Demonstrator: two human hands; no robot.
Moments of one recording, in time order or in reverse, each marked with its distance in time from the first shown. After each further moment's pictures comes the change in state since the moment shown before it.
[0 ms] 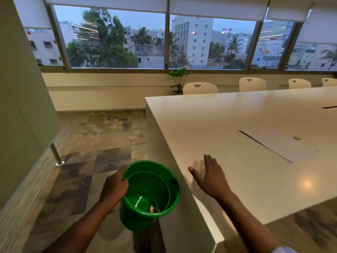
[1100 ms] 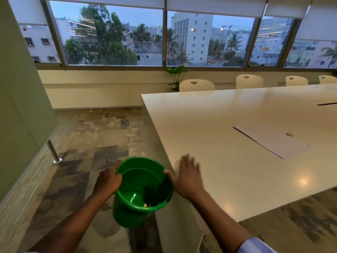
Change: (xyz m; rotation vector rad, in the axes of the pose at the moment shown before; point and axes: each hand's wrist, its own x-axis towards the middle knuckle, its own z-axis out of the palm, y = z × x) left_hand -0.004 0.015 0.002 0.064 0.012 -0.039; right_hand -0.013 -0.030 0.028 -0.125 -0.112 -0.061
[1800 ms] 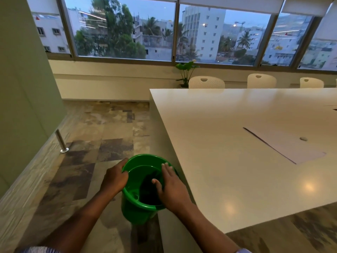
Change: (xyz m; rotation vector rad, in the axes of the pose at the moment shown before) left_hand 0.000 -0.018 0.010 -0.083 -0.029 -0.008; right_hand -0.019 -0.051 0.054 0.214 0.036 -0.226
